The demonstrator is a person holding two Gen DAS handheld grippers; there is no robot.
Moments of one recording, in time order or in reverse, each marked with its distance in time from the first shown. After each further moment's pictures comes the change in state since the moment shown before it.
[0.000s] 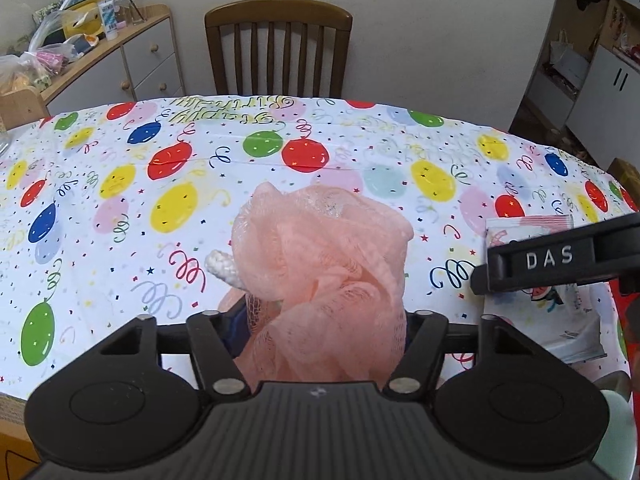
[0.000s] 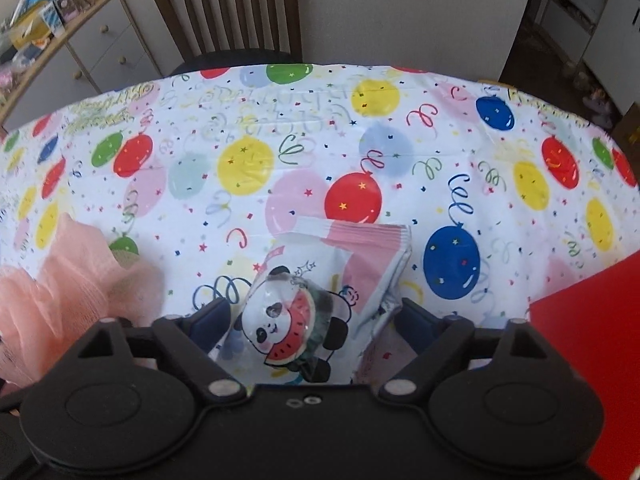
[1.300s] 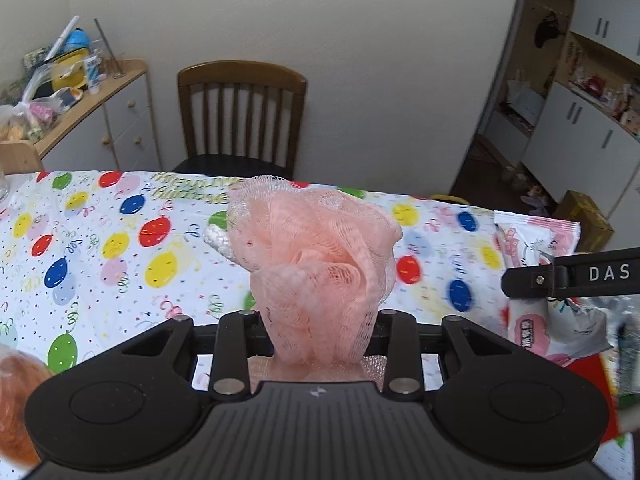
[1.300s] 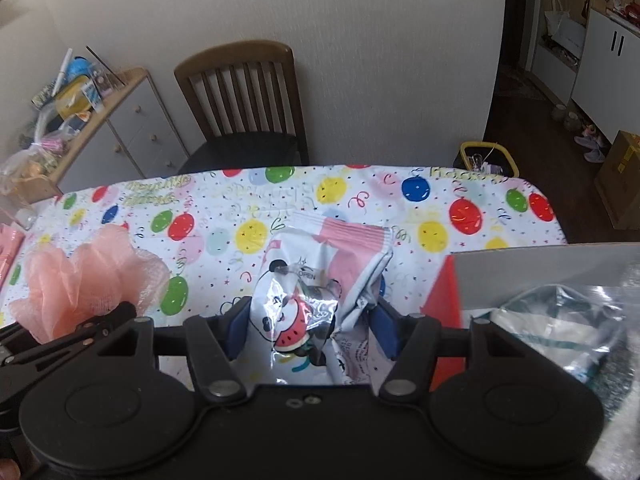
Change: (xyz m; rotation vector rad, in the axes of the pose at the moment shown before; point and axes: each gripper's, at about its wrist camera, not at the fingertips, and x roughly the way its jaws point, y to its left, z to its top) left arm -0.103 -0.025 0.020 0.013 -0.133 -0.117; right arm -0.143 -0.056 -0.031 0.030 -0.225 0.084
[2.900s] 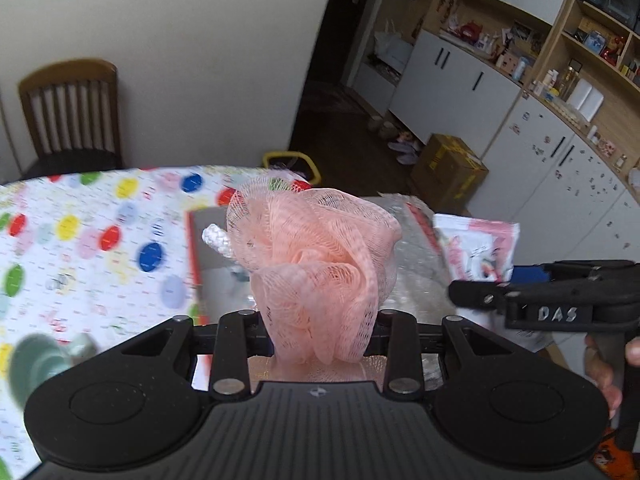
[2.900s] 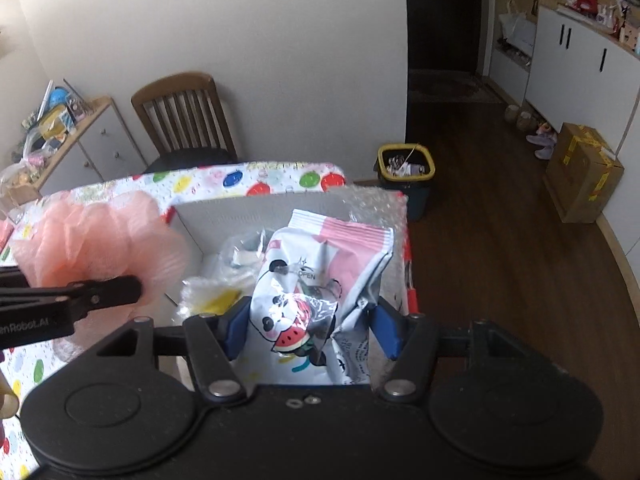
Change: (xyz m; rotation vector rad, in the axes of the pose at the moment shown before) left arm -0.053 -0.266 -0.020 0.140 0.122 -0.322; right arm -0.140 -0.244 -0.061 0.010 -0.031 -0.028
